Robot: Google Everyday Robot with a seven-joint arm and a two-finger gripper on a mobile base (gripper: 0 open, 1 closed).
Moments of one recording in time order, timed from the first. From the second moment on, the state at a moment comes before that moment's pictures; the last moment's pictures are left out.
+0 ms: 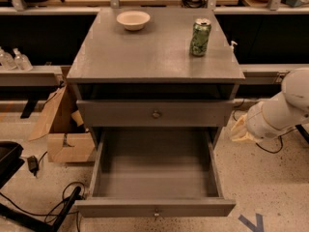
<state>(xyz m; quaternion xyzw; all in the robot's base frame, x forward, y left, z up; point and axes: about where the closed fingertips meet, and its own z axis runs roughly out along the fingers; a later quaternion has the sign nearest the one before) 0.527 -0.269 0.704 -0.67 0.71 0.01 0.20</state>
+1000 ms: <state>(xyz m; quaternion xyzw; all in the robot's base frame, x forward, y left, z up) 0.487 -0.298 0.762 -0.67 0.69 -0.04 0.26</state>
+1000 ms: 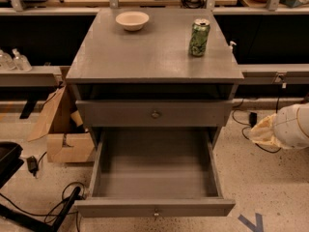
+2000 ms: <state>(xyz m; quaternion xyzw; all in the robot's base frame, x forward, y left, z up) 0.487 -0.294 0.763 -0.67 0.69 -0.03 0.26</state>
